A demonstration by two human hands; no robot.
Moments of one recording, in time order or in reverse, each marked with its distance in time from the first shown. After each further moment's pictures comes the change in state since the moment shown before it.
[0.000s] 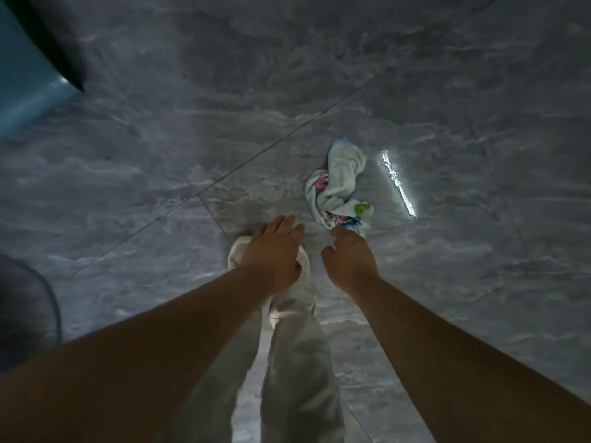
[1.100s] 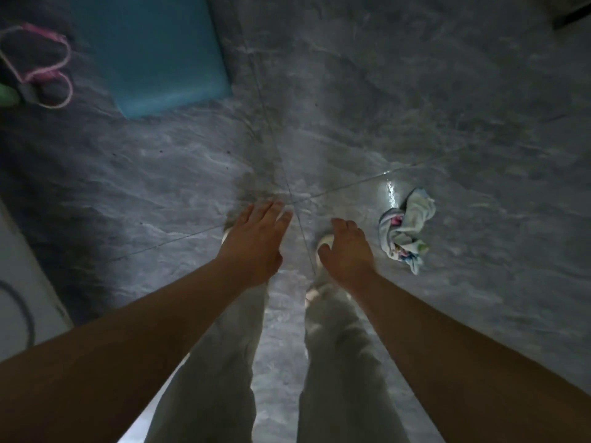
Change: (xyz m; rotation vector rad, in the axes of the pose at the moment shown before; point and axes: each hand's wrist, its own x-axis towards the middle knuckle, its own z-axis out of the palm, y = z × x) left_hand -0.172 -0.290 -0.090 -0.084 0.221 -0.058; right_hand -0.064 -0.307 0.079 -0.396 -0.016 -0.202
